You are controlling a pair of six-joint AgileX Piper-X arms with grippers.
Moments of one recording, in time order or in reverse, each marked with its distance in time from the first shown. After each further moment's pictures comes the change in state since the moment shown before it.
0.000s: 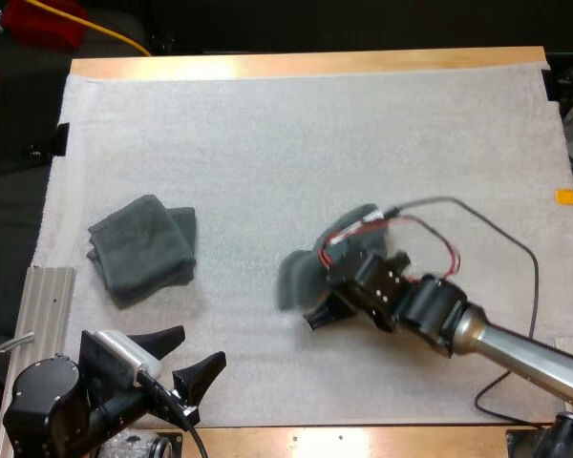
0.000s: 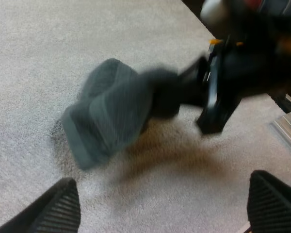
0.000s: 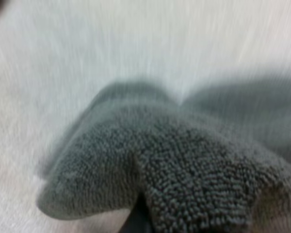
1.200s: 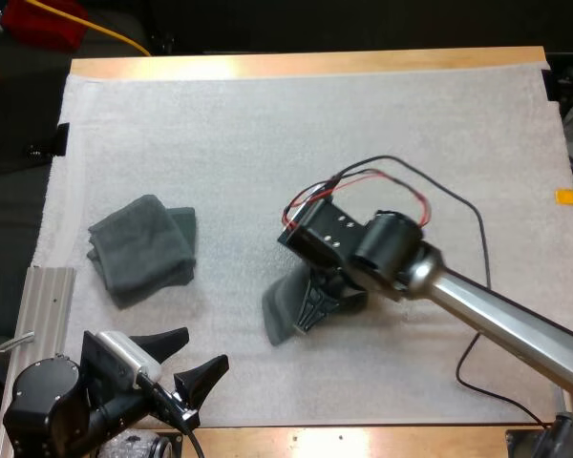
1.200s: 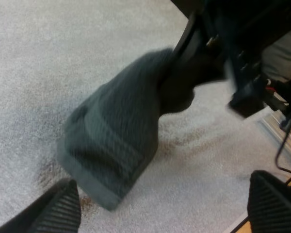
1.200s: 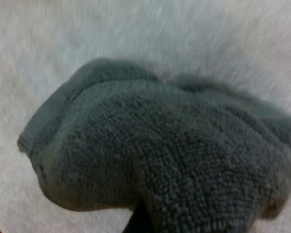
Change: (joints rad) left arm 0.000 0.000 0.000 0.000 0.036 0.000; right arm 0.000 0.238 -0.499 0.603 -0.204 -0.250
